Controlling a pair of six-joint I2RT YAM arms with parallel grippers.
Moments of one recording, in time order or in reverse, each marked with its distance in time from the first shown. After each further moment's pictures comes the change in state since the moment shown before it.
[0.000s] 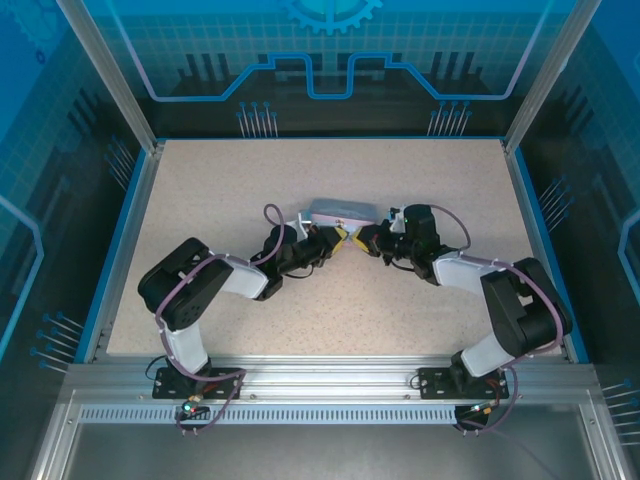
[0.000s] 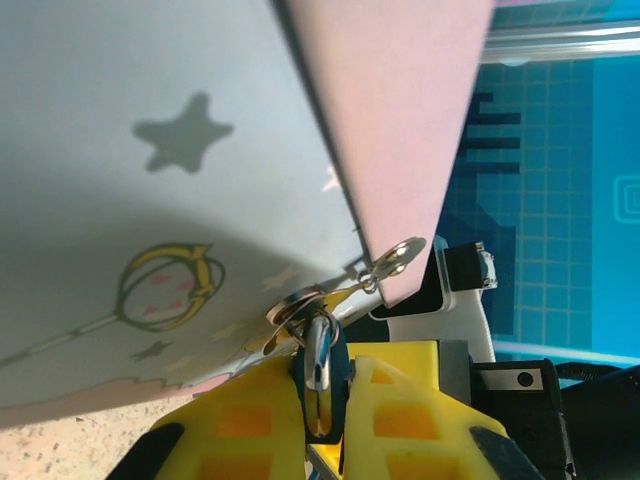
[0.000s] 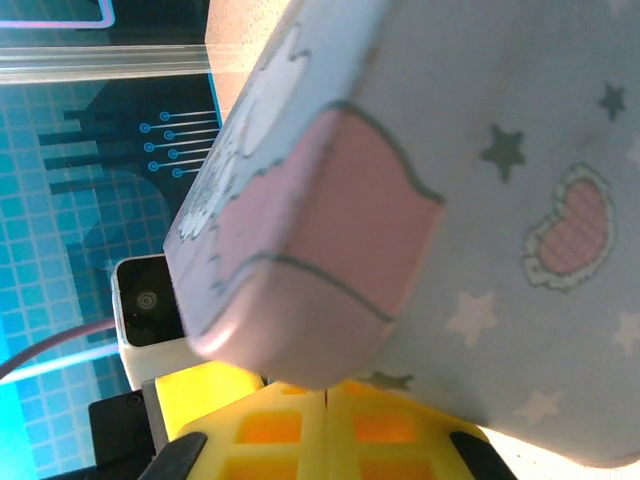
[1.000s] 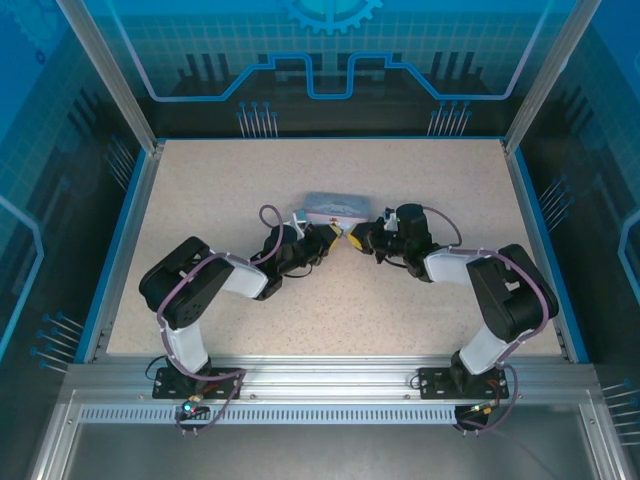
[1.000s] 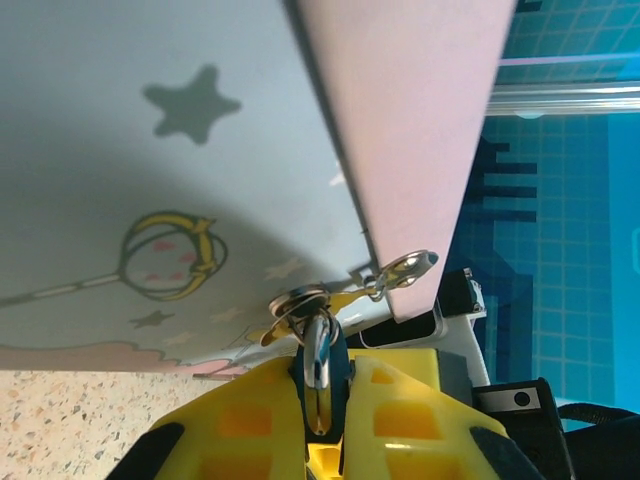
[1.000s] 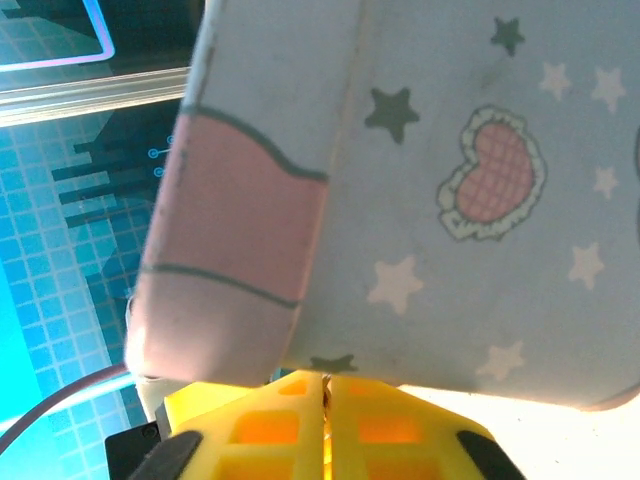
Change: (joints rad) left arm 0.005 0.007 0.000 -0.023 -0.079 -0.008; right arm 0.029 0.087 0.031 0.078 0.024 0.100
